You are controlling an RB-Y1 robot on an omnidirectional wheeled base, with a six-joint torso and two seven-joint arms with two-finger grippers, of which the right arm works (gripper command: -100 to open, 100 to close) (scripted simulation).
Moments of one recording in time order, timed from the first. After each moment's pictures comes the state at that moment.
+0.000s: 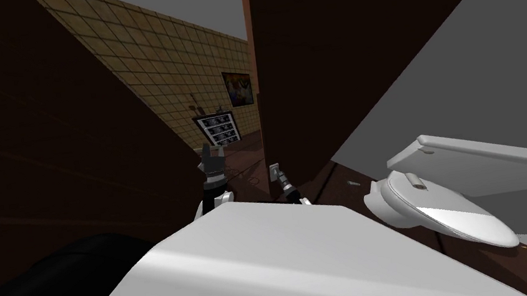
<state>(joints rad) 0.37 -0.06 0.43 -1.60 0.42 -0.32 -0.28</state>
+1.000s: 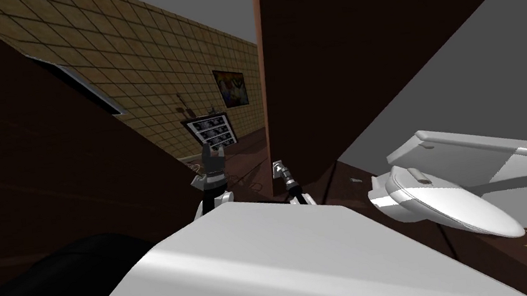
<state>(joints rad) 0.32 0.00 0.31 -1.56 0.37 -0.30 -0.25</state>
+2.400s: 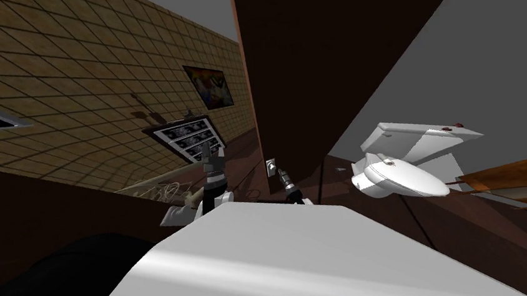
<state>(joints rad) 0.37 -0.03 0.38 -1.57 0.35 -0.32 -0.19</state>
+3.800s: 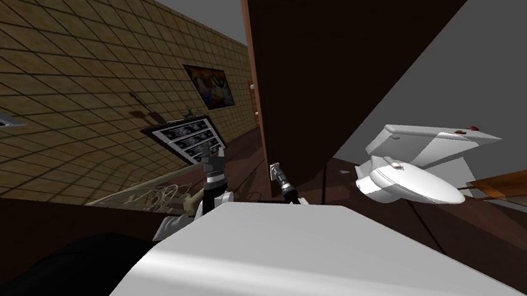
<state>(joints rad) 0.38 0.02 0.41 -1.58 0.36 -0.33 -0.18</state>
